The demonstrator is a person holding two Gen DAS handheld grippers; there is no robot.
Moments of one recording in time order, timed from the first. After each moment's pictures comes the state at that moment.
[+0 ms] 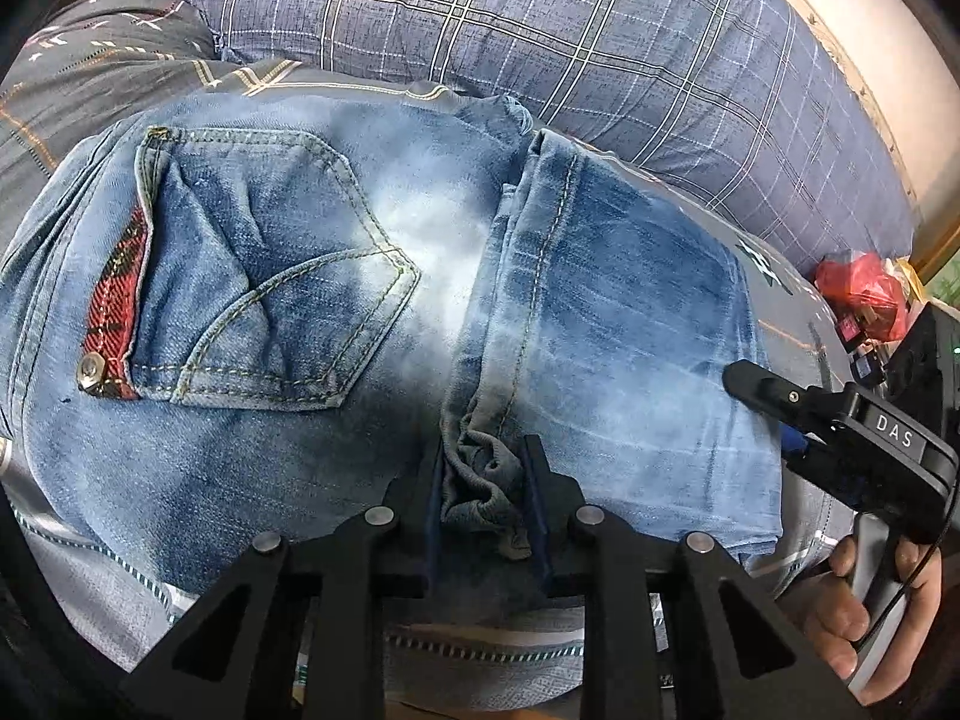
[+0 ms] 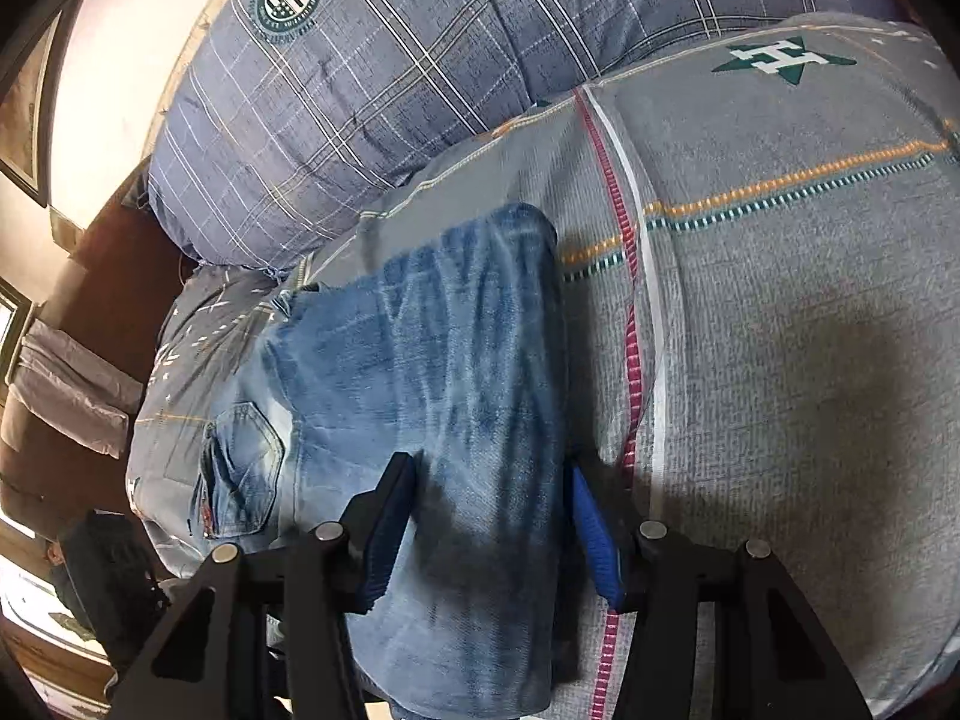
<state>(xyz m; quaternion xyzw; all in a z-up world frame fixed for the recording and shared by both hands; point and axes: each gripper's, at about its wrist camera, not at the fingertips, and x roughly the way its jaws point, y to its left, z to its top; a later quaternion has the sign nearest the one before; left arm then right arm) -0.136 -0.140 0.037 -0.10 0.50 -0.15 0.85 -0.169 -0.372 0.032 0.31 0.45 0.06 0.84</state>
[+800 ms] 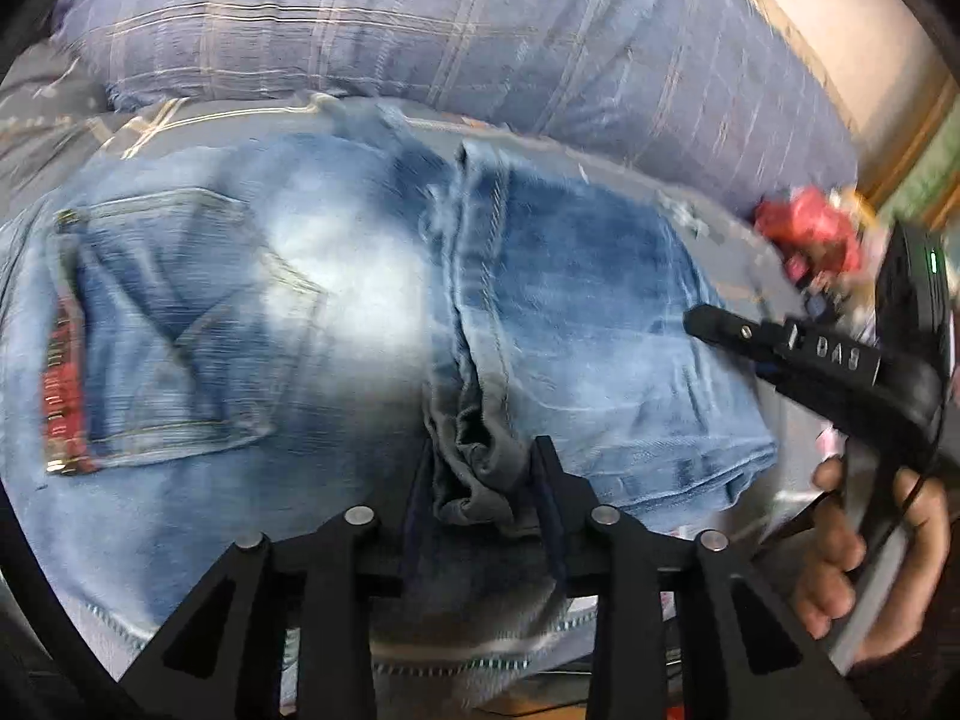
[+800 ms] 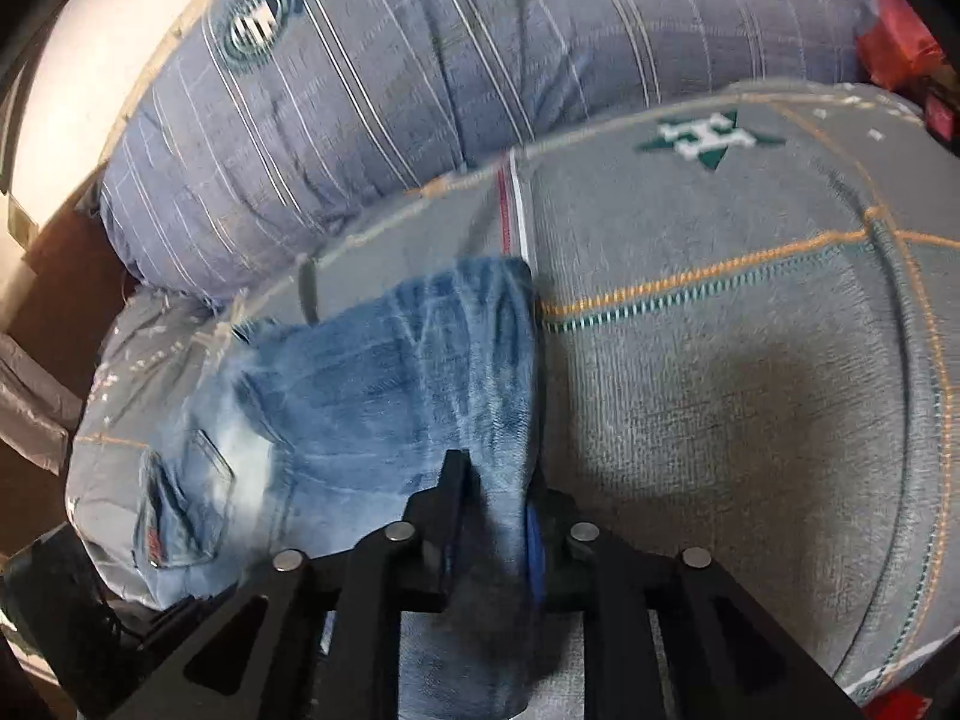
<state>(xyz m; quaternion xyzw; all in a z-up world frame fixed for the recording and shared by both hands) -0.126 -0.190 0.052 -0.06 0.49 -0.24 0.83 -0.177 -0.397 0.066 0.25 0.43 -0.02 0.87</state>
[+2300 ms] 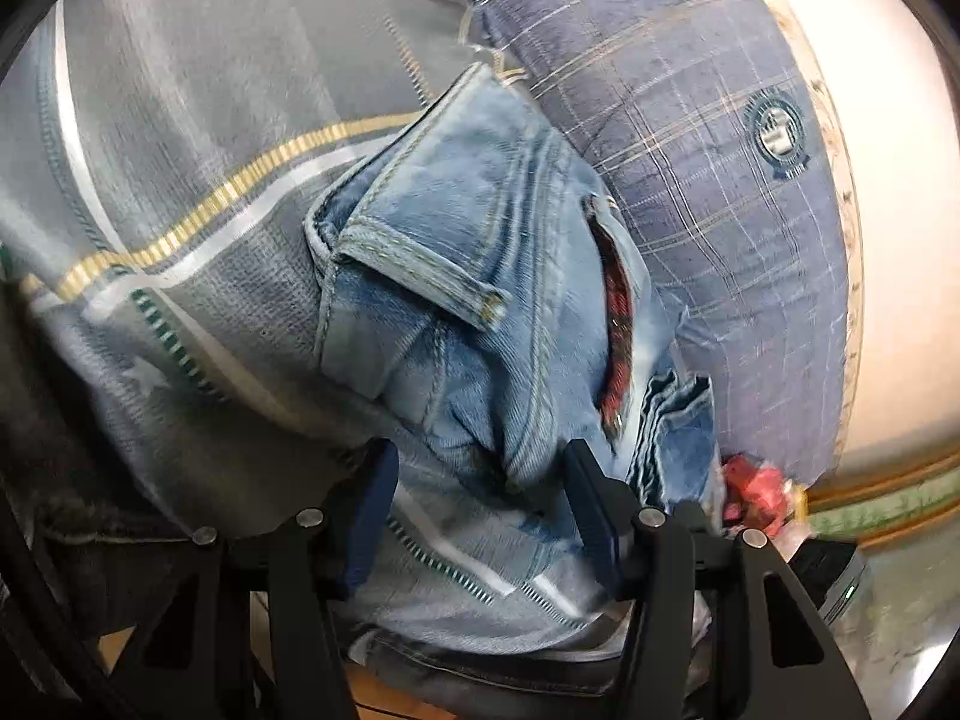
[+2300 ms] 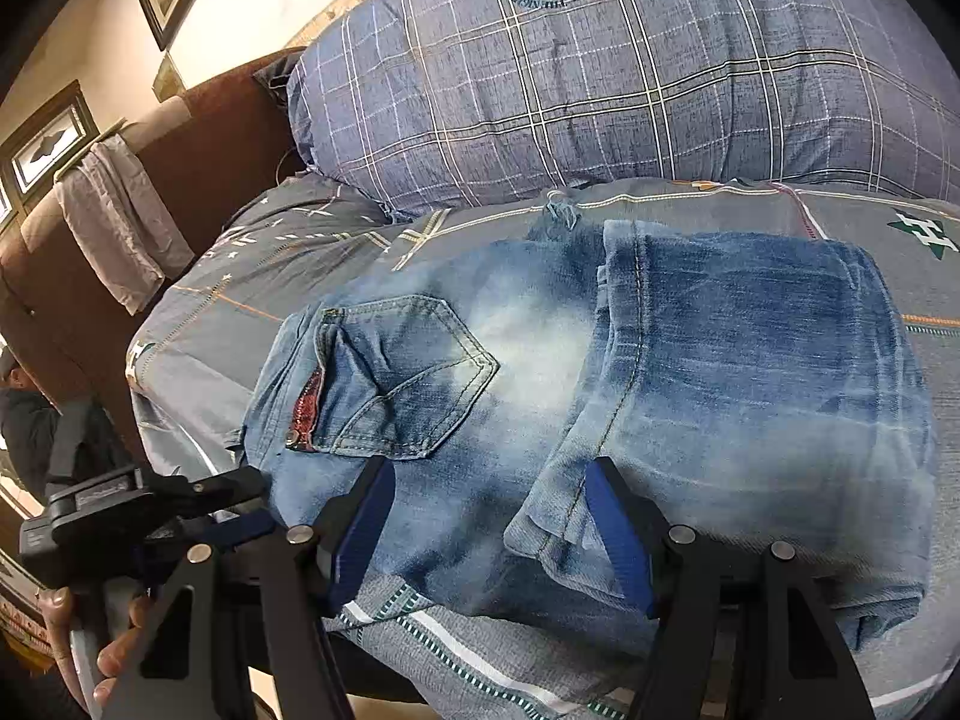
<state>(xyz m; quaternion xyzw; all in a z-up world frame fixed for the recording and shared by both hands) -0.157 0.025 0.011 -0.41 0.49 -0.11 0.76 -0.192 -0.241 0.080 0.14 0.39 0.13 0.90</state>
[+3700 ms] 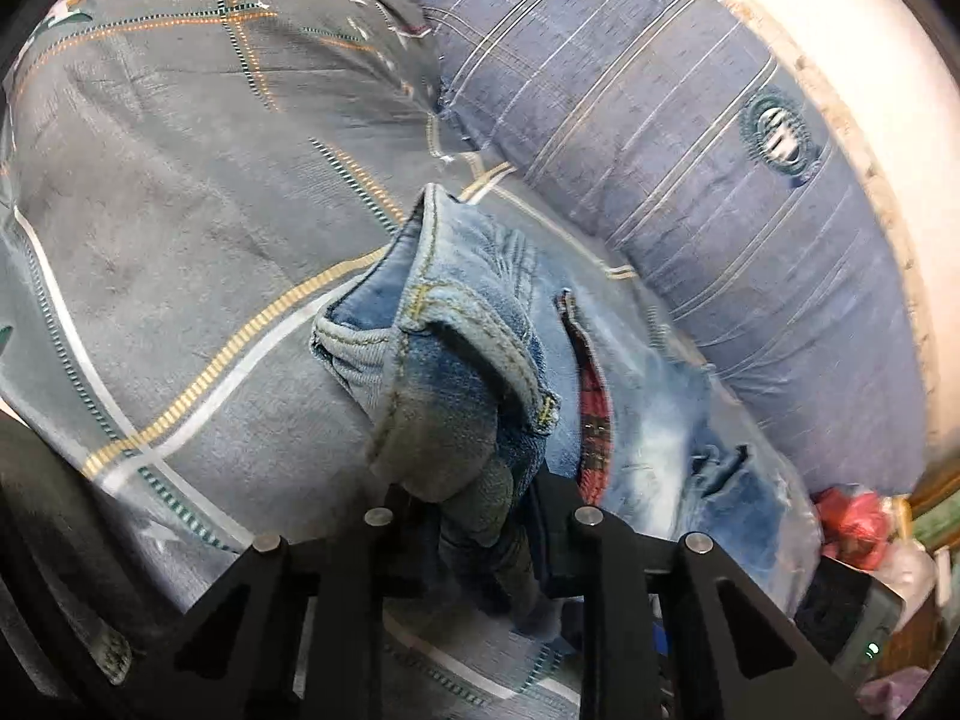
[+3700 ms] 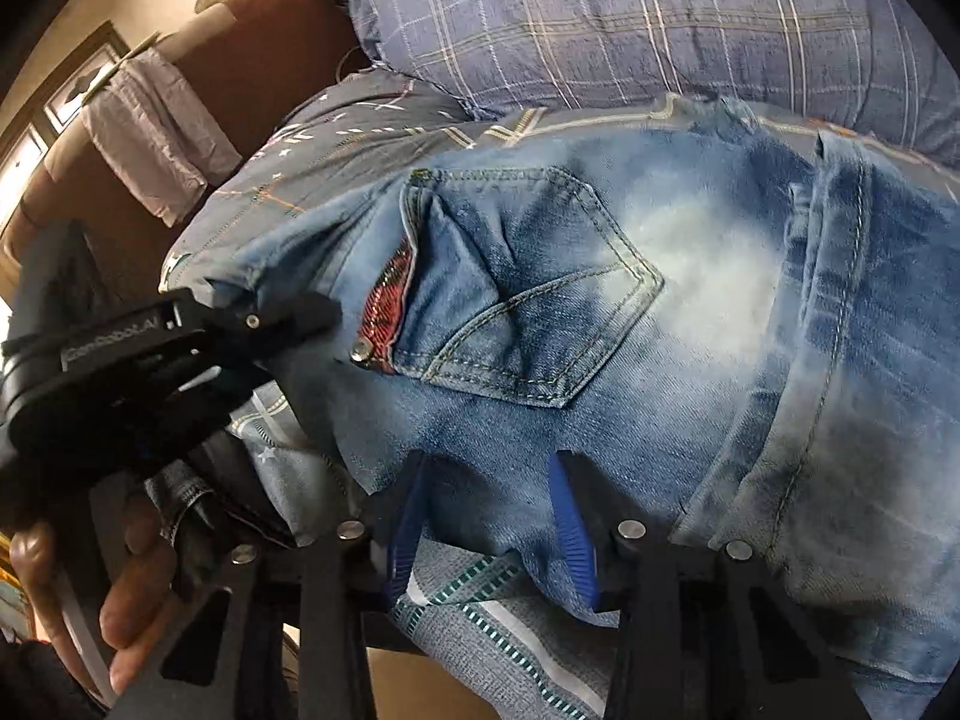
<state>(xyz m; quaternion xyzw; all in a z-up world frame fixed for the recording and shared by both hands) -0.127 -0.017 0.063 -0.28 0.43 -0.01 0.86 -0.152 -0.179 0.041 0.12 0.48 0.24 0.84</state>
